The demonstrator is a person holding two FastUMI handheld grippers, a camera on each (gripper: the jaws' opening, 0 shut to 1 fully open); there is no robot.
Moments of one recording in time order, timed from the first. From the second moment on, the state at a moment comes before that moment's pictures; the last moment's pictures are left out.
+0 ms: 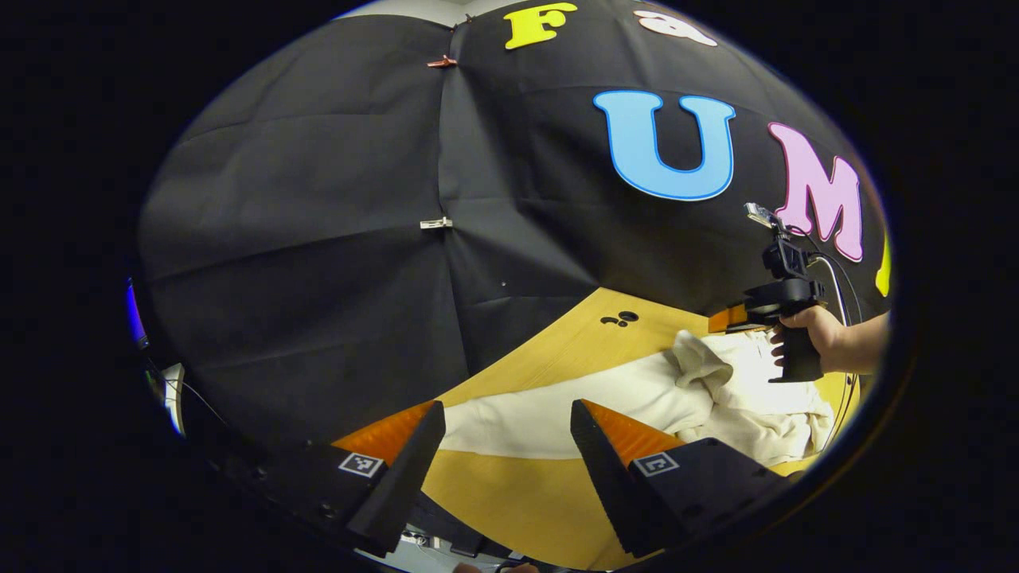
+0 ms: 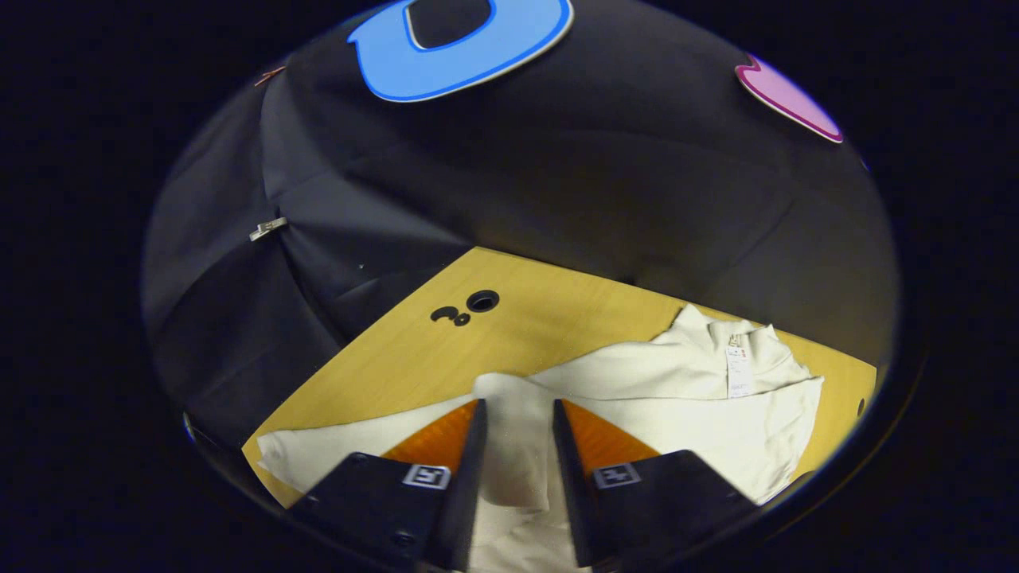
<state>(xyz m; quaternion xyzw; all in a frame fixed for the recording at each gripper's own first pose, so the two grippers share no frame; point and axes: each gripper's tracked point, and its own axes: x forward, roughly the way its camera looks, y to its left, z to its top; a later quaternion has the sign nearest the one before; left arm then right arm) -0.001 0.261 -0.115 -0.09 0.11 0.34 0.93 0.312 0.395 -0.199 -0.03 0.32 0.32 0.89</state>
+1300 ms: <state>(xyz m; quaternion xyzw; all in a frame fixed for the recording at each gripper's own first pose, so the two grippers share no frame) 0.068 0.379 -0.281 -0.15 0.27 0.31 0.90 0.178 -0.103 -0.130 0.09 0.25 -0.10 0.96</state>
